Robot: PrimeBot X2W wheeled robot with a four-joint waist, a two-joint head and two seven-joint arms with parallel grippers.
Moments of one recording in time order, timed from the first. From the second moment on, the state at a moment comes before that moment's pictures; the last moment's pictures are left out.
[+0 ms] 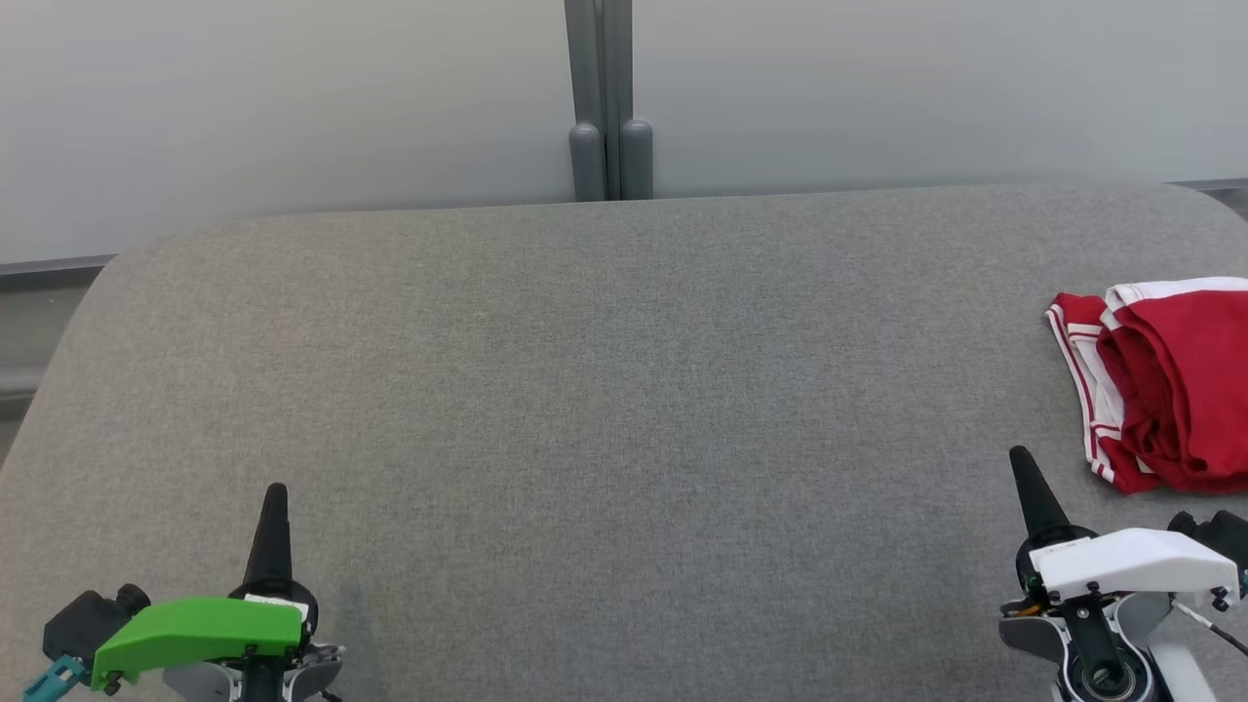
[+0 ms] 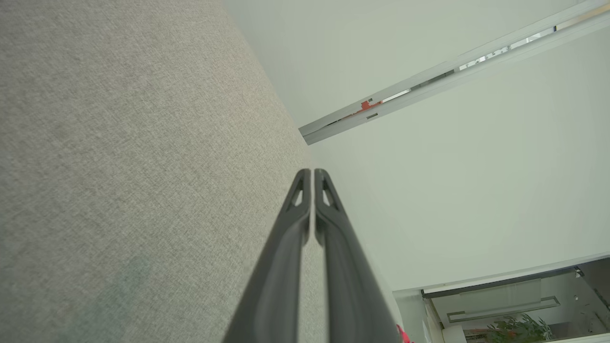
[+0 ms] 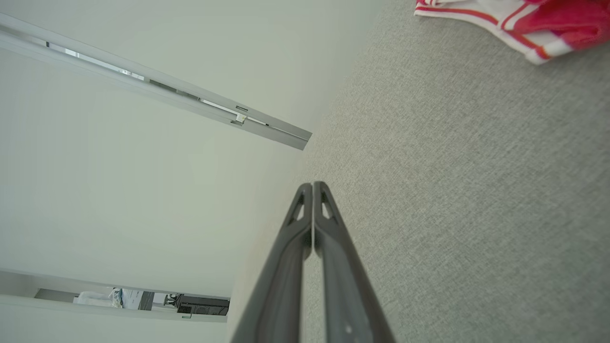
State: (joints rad) left arm -0.07 0.04 0.07 0.29 -1.18 -0.12 0.00; right arm -0.09 -0.07 -0.07 0.28 1.17 0.13 0.00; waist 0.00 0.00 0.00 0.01
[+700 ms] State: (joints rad) left arm -0.08 0.04 0.09 0.27 -1.37 -0.12 0.05; right arm -0.09 -0.06 -0.09 0.26 1.36 0.13 0.05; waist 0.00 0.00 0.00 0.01
